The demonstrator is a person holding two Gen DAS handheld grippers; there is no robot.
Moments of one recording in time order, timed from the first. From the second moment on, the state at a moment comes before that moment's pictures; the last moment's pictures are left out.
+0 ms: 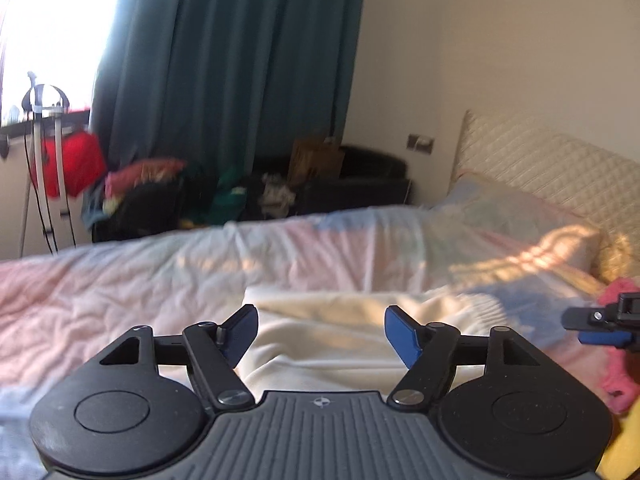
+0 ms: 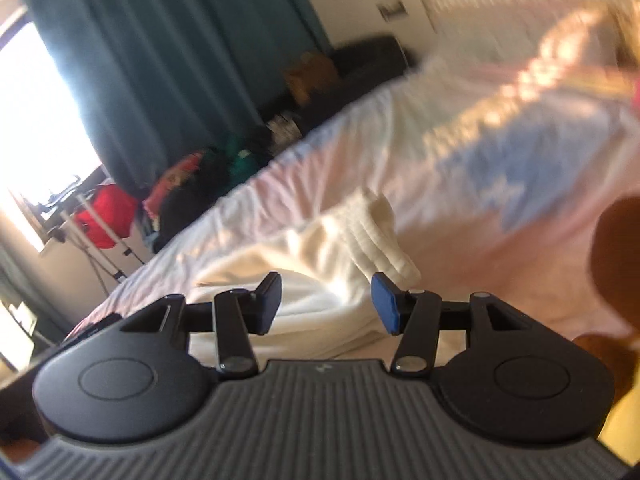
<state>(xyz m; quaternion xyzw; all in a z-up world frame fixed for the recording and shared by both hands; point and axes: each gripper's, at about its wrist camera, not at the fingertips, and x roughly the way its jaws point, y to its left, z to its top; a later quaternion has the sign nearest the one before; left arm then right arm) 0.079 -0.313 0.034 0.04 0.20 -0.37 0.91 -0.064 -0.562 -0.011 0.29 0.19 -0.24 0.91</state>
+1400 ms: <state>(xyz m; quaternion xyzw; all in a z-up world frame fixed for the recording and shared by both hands) -0.134 -0.174 0.093 0.04 0.10 -0.31 0.95 -0.164 -0.399 0.025 0.09 0.08 -0.20 0.97</state>
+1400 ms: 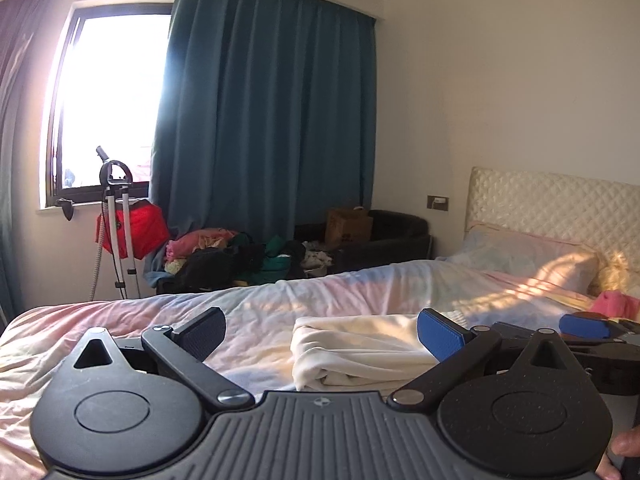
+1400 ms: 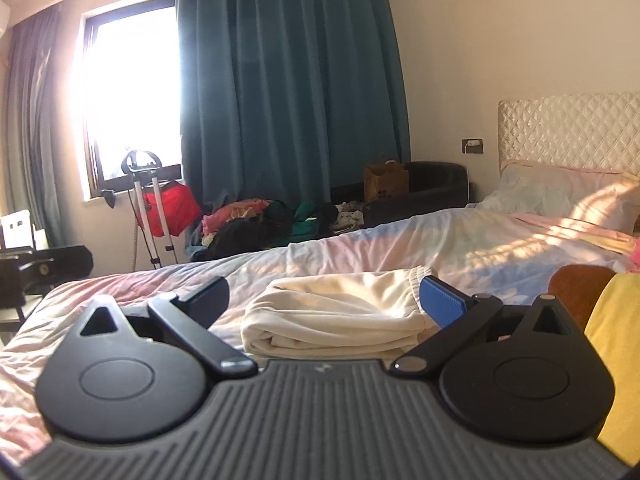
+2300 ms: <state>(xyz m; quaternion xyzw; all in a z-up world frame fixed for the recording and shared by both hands) -0.082 -0.188 0.041 0.03 0.14 -0.30 0.94 -0.137 -0.381 -0.006 0.04 0.12 -0.24 0.96</state>
